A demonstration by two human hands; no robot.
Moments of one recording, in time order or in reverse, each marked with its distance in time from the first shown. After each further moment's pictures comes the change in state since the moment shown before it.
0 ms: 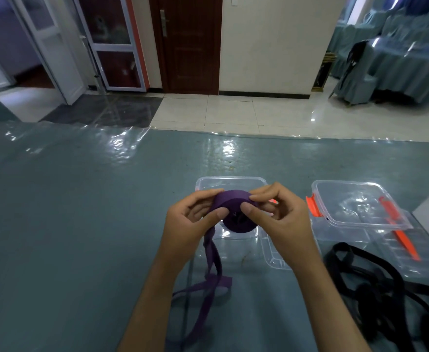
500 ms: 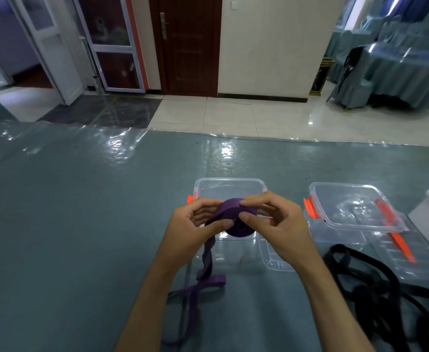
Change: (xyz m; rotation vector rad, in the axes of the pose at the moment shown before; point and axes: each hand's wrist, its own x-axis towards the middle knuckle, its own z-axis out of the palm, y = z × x) left_hand -0.001 -0.005 -0.002 0.093 -0.063 -0.058; right_hand -0.003 0.005 -0.012 -0.142 -0.162 0.050
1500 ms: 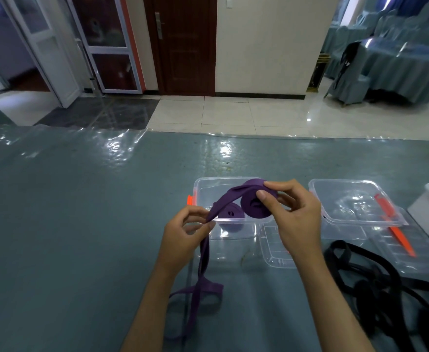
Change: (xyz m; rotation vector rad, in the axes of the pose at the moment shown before) left_hand -0.001 -0.053 -0.020 0.162 0.141 -0.049; right_hand 0.005 0.004 -0.001 0.002 0.380 -0.057
